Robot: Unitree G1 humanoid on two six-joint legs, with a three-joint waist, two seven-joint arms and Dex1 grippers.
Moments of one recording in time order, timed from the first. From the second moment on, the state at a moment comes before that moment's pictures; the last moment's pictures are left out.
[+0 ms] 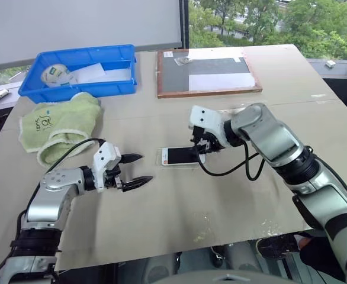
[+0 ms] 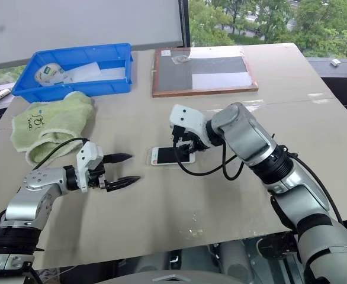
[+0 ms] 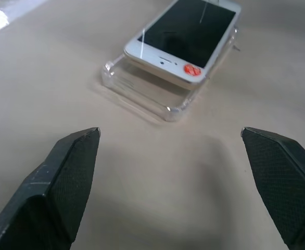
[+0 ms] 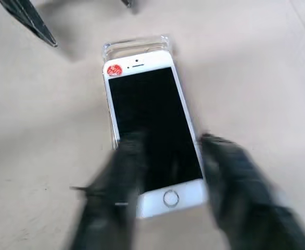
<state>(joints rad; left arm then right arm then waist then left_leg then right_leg) -0.13 0.75 0.11 0.07 -0.39 0.21 -1.18 -0.94 -0.38 0.50 -0.10 0.04 1.03 1.07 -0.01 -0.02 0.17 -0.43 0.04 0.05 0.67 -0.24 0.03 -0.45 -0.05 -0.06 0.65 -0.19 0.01</state>
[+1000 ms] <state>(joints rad) -0.11 0.73 0.11 0.02 -0.41 0.24 -1.15 -0.83 -0.09 0.45 0.36 0.11 0.76 0.96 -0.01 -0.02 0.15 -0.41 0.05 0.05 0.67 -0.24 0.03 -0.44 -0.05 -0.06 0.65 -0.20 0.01</state>
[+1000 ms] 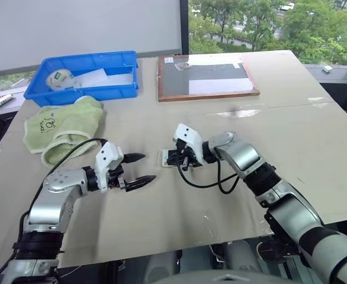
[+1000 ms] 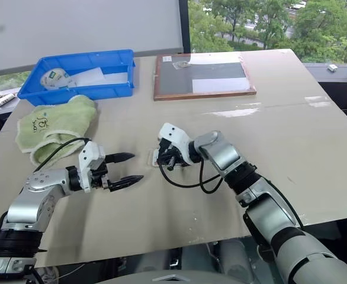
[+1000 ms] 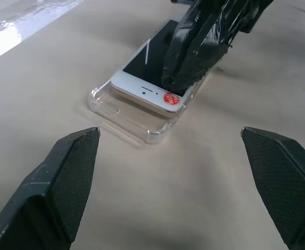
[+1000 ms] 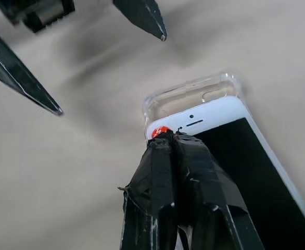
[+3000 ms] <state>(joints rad) -0.20 0.62 0.06 0.12 -0.32 0.24 -1.02 -0.57 -0.43 0.47 -0.12 0.09 0.73 0.78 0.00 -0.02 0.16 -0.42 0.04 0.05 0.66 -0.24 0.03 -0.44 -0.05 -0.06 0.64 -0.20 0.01</state>
